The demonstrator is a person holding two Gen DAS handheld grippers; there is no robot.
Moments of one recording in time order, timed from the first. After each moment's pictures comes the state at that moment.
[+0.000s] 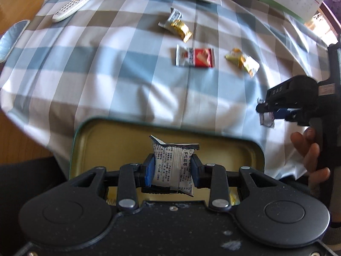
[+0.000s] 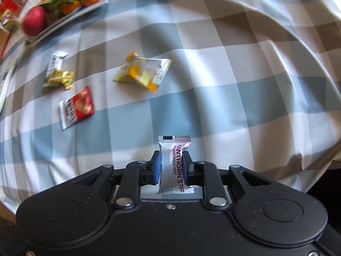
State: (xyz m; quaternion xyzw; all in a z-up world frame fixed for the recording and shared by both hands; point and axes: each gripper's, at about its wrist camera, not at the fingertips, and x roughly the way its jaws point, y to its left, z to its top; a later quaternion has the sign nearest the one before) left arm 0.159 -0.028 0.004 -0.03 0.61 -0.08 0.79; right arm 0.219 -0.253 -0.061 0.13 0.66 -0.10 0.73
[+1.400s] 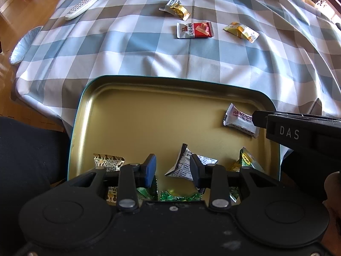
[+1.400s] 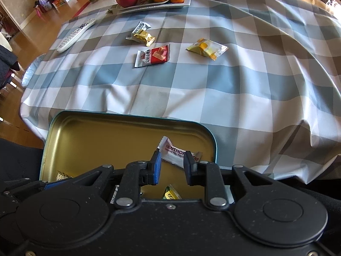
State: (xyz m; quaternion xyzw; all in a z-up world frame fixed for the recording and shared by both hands) left arm 0.084 -0.050 -0.017 0.03 0.59 -0.05 0.80; right arm 0.105 -0.202 -0.018 0.05 0.59 0.05 0.80
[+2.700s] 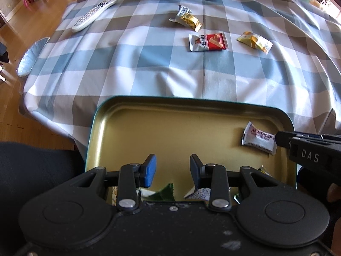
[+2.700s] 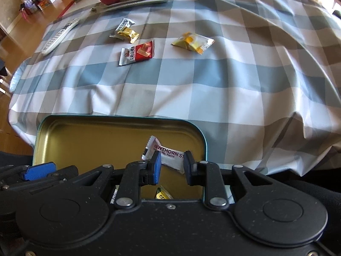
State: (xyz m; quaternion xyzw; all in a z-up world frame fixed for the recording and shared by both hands) left arm 0.110 -0.041 -0.014 0.06 0.57 -0.03 0.82; right arm 0.111 -0.204 -0.026 0.06 0.61 0.01 0.79
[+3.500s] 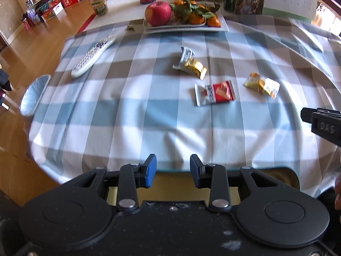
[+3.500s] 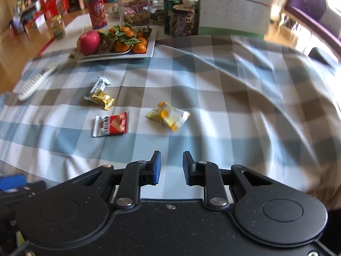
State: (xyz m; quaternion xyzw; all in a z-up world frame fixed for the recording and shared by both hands) left arm 0.189 -0.047 0.018 0.09 0.52 -0.04 0.85; right arm 0.187 -0.209 0.000 -0.01 0.52 -0.05 0.85
